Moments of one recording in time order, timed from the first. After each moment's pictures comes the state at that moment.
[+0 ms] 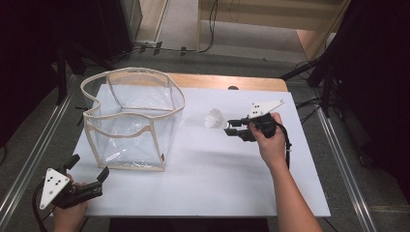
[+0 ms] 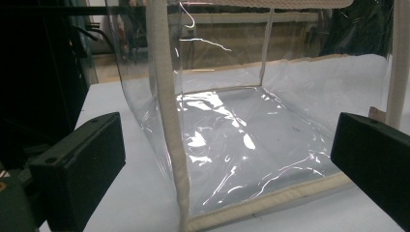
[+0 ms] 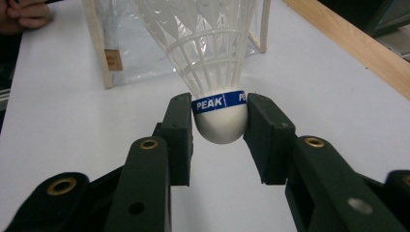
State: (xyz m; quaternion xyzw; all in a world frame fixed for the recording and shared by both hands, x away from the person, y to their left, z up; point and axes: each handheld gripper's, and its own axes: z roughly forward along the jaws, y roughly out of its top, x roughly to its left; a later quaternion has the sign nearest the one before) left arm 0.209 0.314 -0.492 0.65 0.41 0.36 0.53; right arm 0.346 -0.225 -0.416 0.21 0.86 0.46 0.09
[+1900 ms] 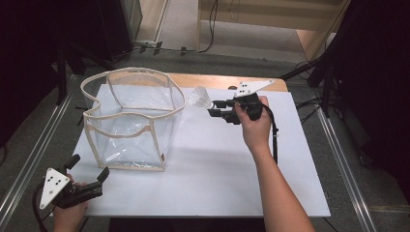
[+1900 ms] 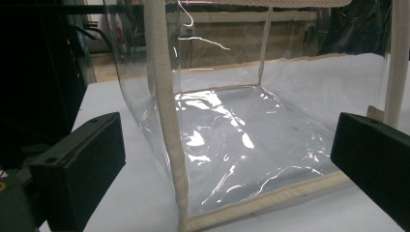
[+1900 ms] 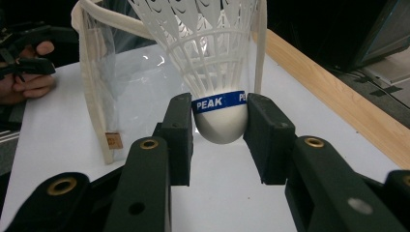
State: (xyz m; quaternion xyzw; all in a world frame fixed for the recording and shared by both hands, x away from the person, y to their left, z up) left arm 0.209 0.314 -0.492 0.65 0.41 0.35 0.53; right arm 0.368 -0.181 -0.369 0.23 0.83 0.50 0.10
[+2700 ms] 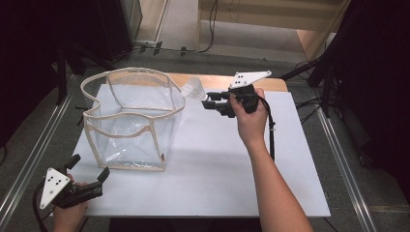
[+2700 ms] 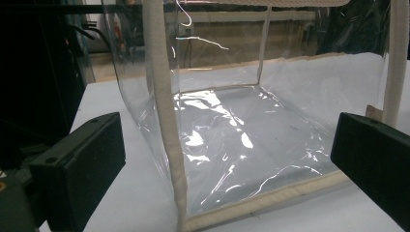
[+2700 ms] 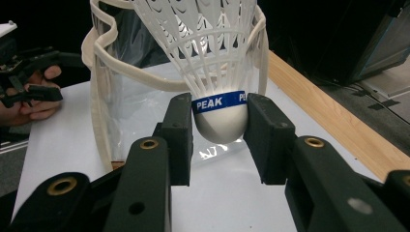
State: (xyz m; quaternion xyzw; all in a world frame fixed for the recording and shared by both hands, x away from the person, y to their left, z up) left arm 0.209 0.314 -0.492 0.65 0.41 0.35 0.53; right arm 0.372 -0.166 -0.344 0.22 0.82 0.52 0.11
